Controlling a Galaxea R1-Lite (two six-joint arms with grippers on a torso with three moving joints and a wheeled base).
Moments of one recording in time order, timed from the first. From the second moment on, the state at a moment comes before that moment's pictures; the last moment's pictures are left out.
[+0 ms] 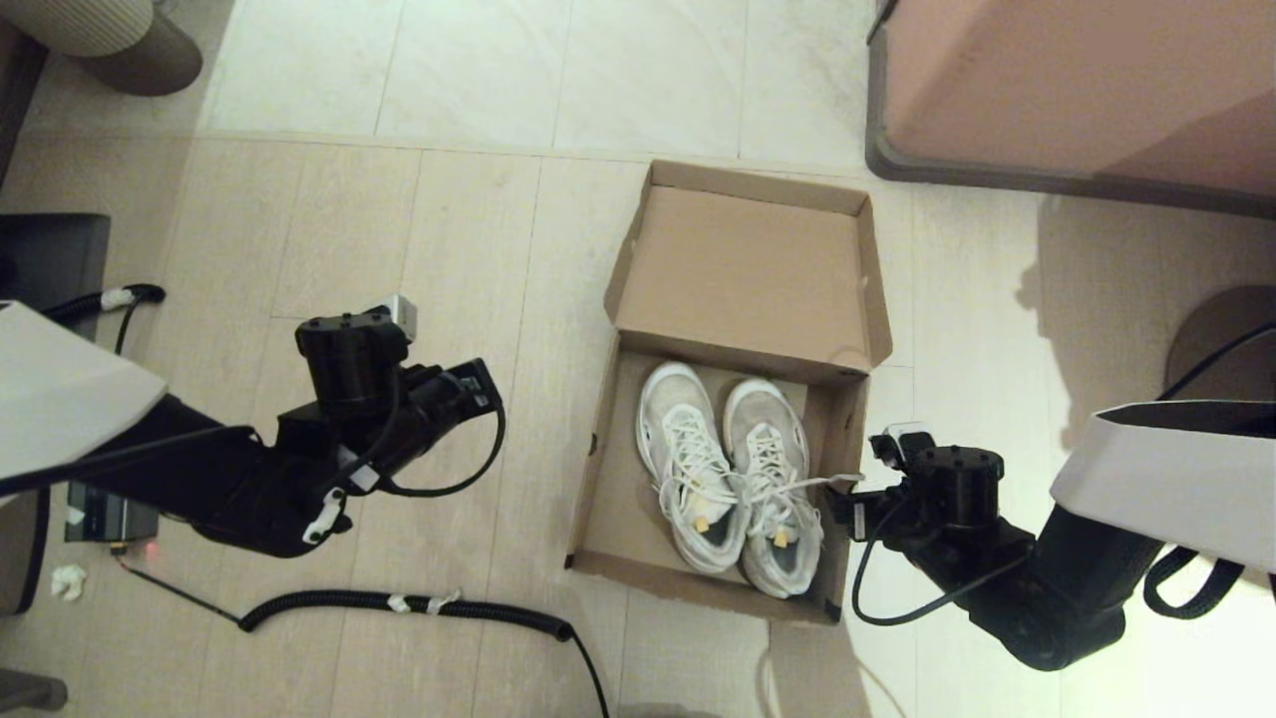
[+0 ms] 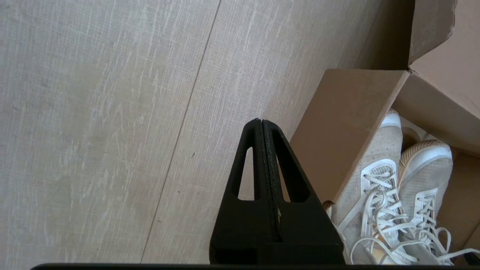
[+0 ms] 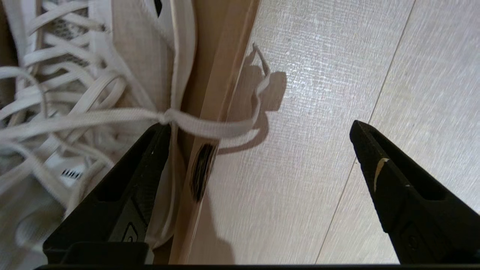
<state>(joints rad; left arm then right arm) -0.30 1.98 -0.95 -0.88 0.13 -0.32 0.29 2.25 -0.67 -1.23 -0.27 0.03</state>
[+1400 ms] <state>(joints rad) -0.29 1.96 -0.94 -0.88 0.14 -0.33 0.36 2.26 -0.85 -1.36 -0.35 0.03</state>
